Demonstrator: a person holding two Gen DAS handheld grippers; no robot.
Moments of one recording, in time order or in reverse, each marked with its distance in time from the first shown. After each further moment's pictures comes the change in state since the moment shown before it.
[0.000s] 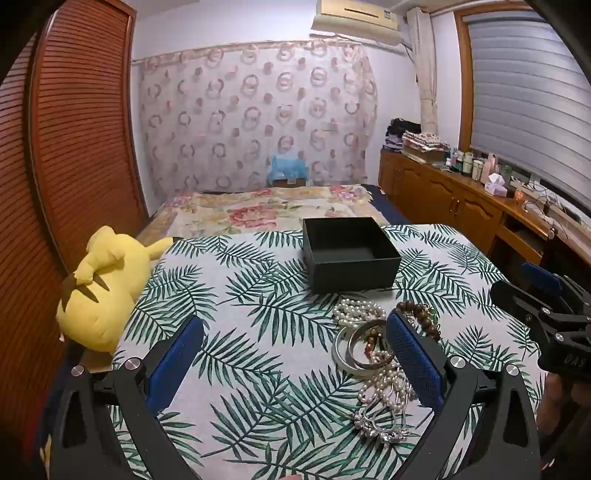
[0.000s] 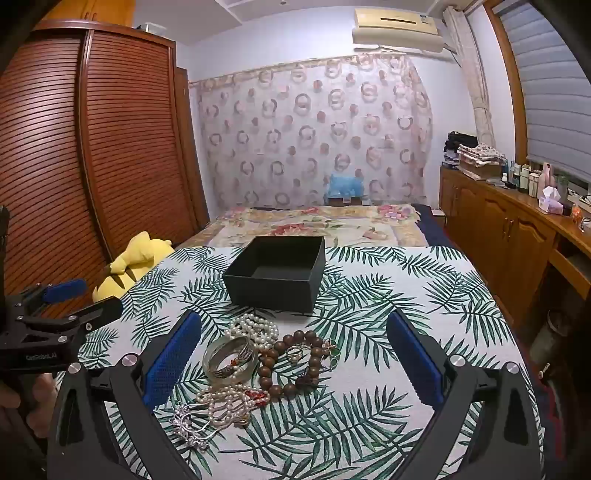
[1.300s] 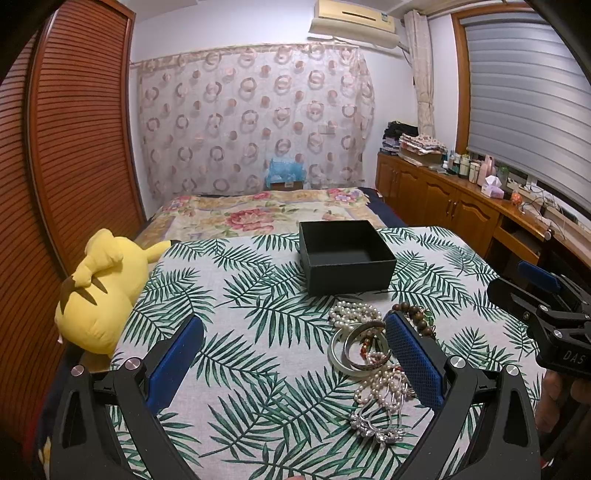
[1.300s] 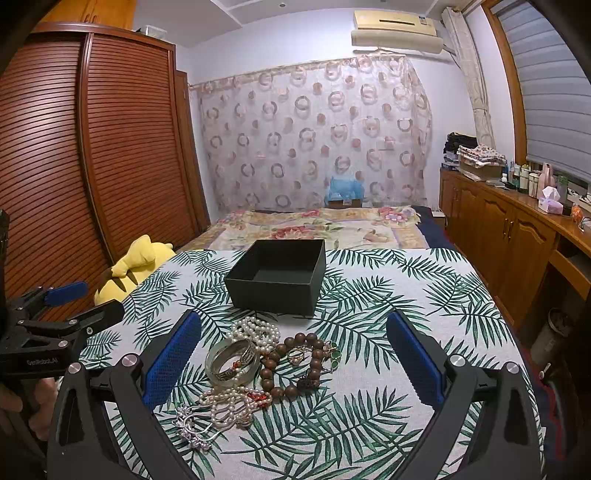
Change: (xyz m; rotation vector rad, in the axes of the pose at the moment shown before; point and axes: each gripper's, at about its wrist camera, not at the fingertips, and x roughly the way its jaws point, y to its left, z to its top) left arm 0.000 0.000 0.000 0.000 -0.008 0.001; right arm -0.001 -0.001 0.001 0.008 -0.003 0.004
